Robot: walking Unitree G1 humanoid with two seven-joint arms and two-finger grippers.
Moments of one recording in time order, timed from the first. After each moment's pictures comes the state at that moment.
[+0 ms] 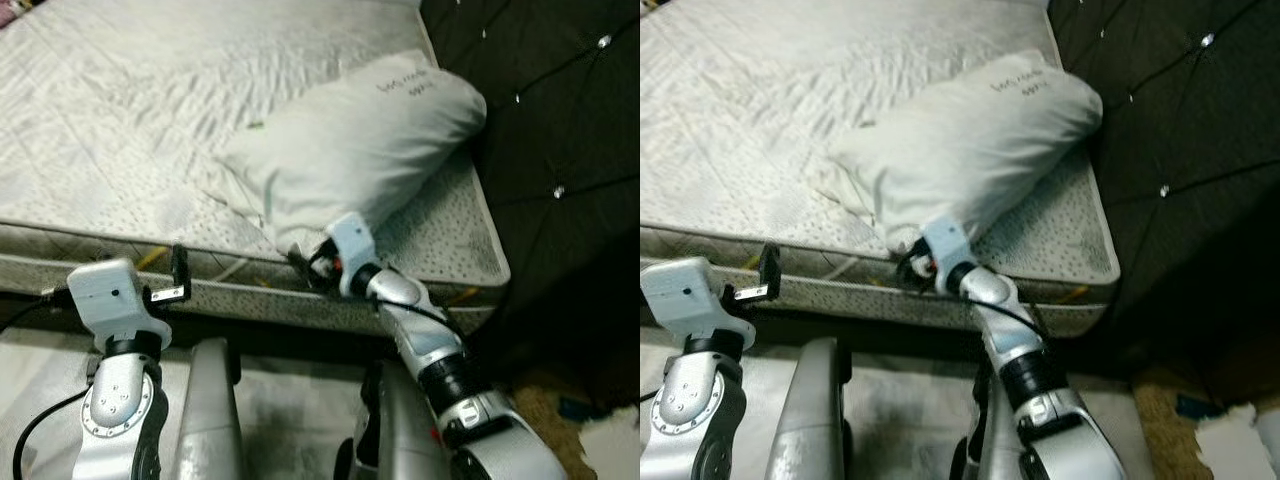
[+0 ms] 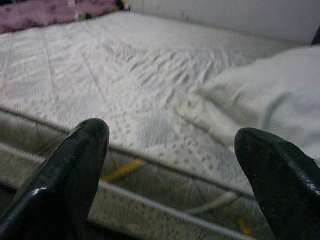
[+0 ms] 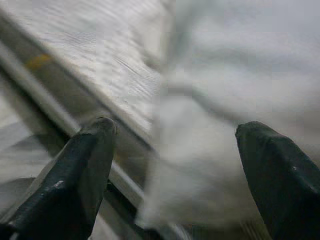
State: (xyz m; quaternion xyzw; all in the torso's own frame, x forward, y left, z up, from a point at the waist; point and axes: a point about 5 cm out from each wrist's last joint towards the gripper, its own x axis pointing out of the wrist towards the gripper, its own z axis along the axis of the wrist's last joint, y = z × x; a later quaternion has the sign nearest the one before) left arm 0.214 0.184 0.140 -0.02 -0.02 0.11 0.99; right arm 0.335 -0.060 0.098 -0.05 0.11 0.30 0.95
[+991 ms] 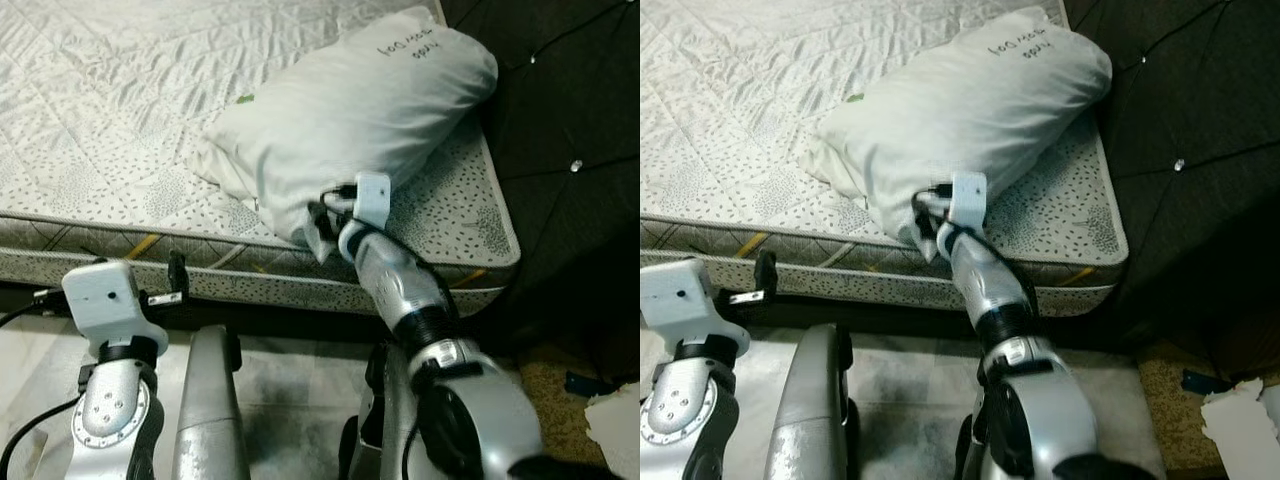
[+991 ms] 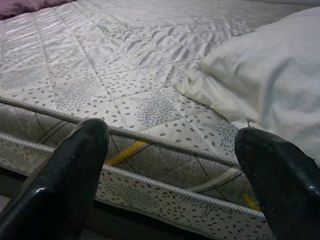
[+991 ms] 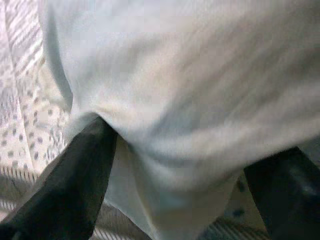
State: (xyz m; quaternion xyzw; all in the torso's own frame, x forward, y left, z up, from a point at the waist) left arm 0.206 0.182 0.151 -0.01 -0.01 0.11 0.99; right arm 0.374 -0.047 0.131 0.13 0.14 0.13 0.97
